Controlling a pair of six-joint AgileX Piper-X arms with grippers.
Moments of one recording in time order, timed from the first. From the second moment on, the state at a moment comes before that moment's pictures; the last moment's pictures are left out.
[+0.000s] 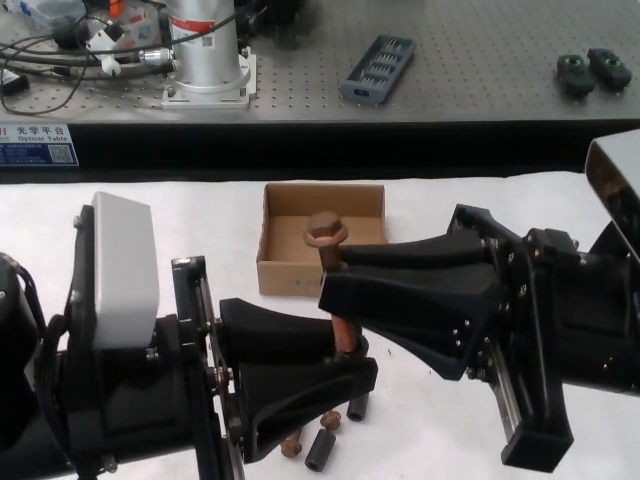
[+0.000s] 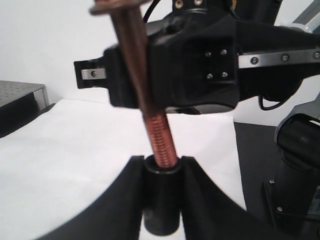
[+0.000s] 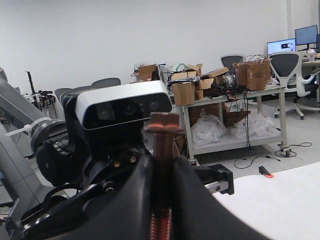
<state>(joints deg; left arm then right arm) -39.6 54.0 -21.8 -46.6 38.2 2.2 47.9 65.0 -24.3 -49.1 -40.5 20.0</state>
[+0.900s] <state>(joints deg) -40.0 54.2 -21.8 -52.6 28.9 -0.6 47.8 65.1 -24.6 -48.2 -35.1 16.0</state>
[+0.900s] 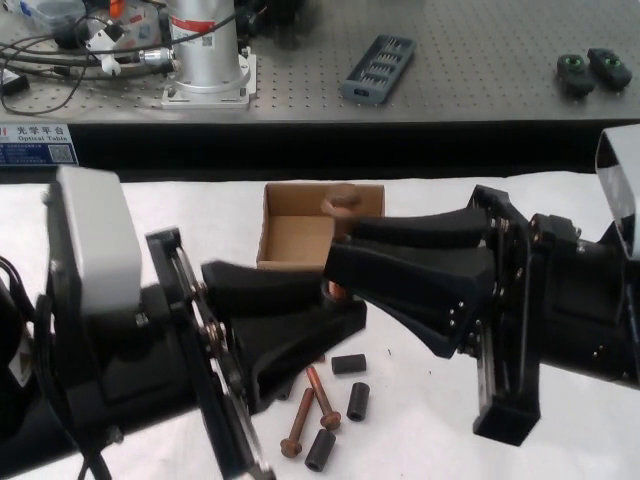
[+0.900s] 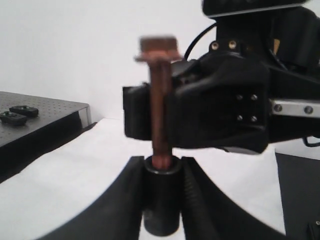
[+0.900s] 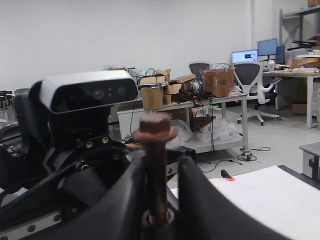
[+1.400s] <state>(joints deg) -40.0 54.2 -21.8 -53.4 22.0 -0.6 47.8 65.3 -24.6 -47.4 -28.0 15.8</state>
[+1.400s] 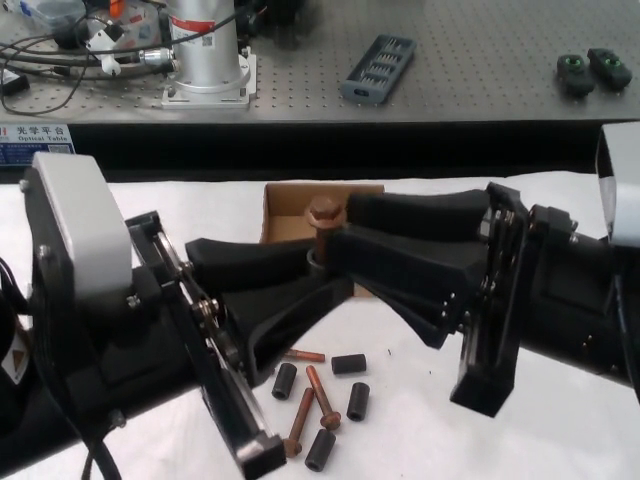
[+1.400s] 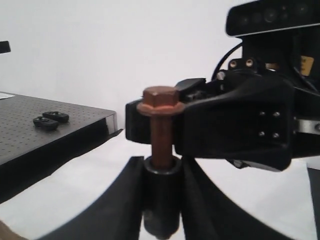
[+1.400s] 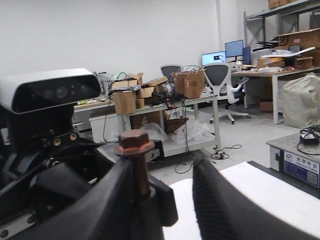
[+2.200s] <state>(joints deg) -35.7 60.2 -37.5 -23.1 10.1 -1.1 41.2 49.1 -24.6 -25.5 -24.0 17.5</state>
